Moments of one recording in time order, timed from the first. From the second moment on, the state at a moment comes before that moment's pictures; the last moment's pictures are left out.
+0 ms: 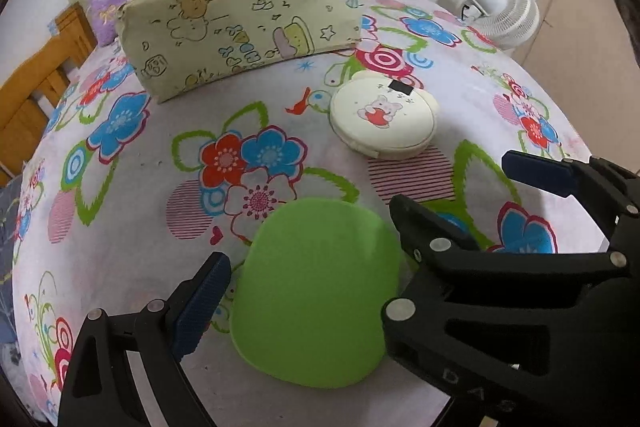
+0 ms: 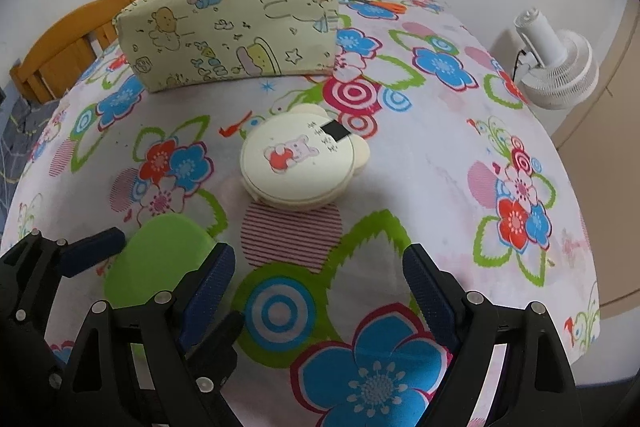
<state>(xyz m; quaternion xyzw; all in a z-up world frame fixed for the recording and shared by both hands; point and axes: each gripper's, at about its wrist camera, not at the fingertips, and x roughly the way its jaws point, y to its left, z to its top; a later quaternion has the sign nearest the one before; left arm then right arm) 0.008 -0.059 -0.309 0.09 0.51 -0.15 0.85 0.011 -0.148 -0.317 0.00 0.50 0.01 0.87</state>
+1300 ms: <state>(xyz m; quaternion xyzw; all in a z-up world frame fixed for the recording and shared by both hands) 0.045 -0.053 -0.303 0.04 0.52 -0.06 0.85 0.073 -0.137 -0.320 -0.03 0.53 0.05 0.84</state>
